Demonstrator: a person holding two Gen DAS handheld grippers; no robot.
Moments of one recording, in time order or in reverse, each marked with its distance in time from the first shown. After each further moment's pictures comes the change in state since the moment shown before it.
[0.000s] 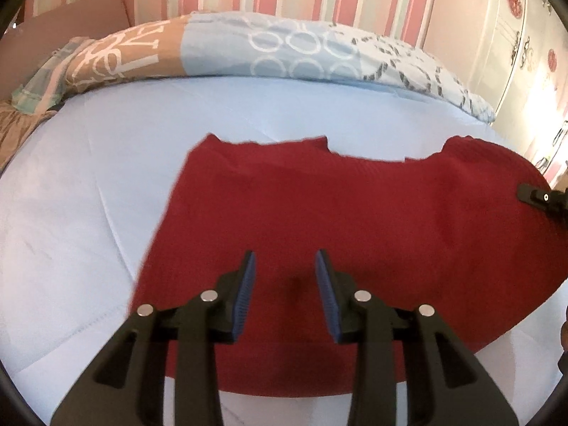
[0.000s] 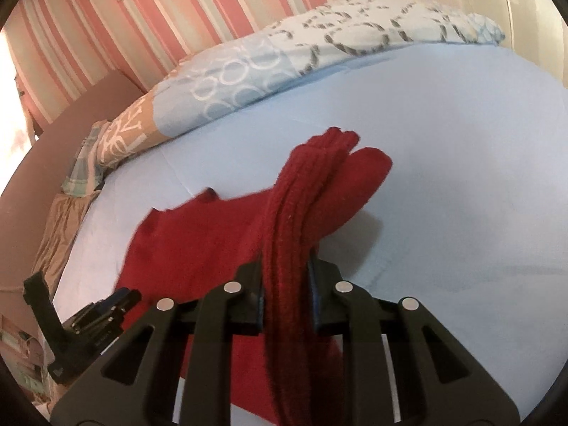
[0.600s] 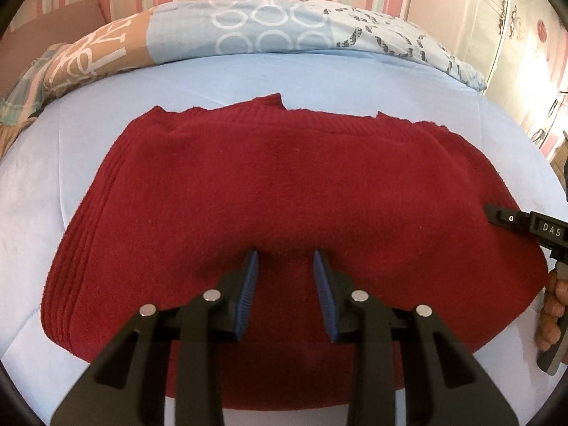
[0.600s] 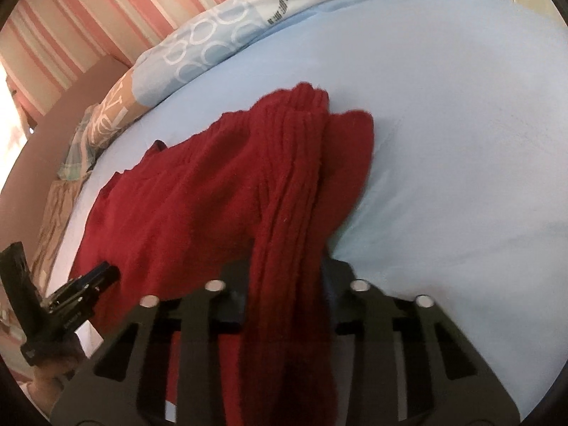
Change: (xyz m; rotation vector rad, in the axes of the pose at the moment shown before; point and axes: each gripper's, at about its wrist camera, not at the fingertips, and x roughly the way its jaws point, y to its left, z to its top) left arm 0.045 -0.055 -0.031 0.079 0.065 -0.008; right arm 0.054 -0.095 -0.049 0.027 0.111 0.021
